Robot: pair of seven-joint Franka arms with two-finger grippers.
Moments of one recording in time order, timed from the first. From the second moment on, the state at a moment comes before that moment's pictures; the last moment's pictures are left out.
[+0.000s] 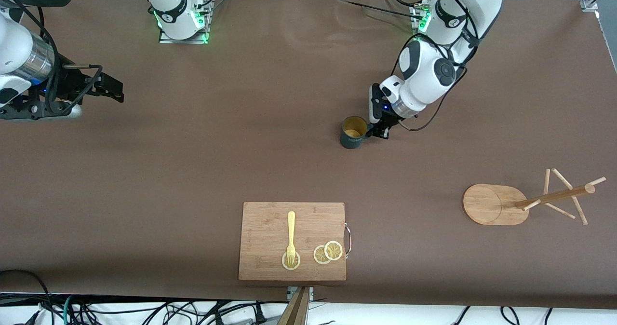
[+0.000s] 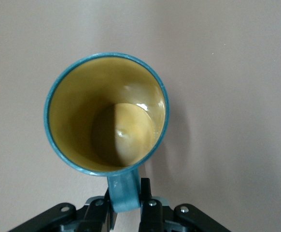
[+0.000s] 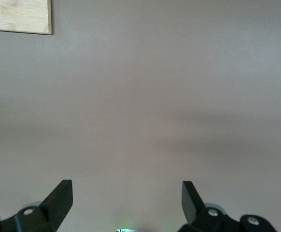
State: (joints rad) left arm -0.02 0.33 -0.50 -2.36 -0.57 2.85 1.62; right arm 0.18 0.09 -0.07 -1.55 0.00 1.52 0.04
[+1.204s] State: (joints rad) left arm 0.45 0.15 -0.27 -2.07 -0.71 1.62 1.26; right arm 0.19 0.09 -0.07 -1.55 0.00 1.52 0.04
